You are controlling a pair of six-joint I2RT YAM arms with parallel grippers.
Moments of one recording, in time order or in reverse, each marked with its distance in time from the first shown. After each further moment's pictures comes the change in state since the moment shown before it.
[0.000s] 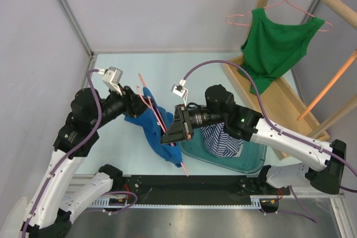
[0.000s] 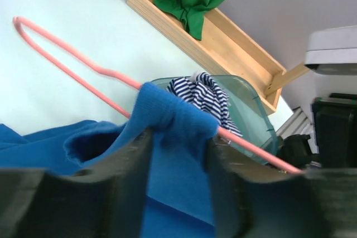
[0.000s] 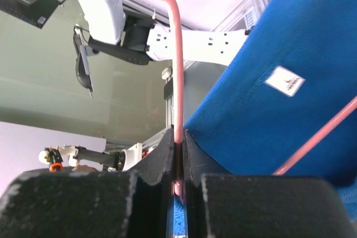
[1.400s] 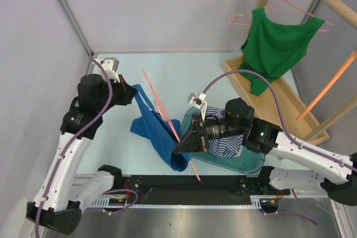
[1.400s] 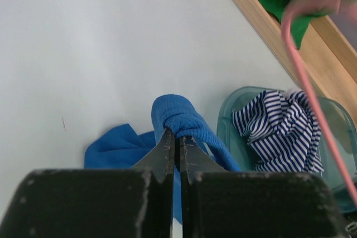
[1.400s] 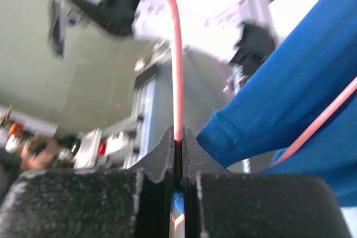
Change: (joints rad) left arm 0.172 0.163 0.068 -0.084 -0.184 0.116; right arm 0.050 -0.242 -0.189 0.000 0.055 -0.213
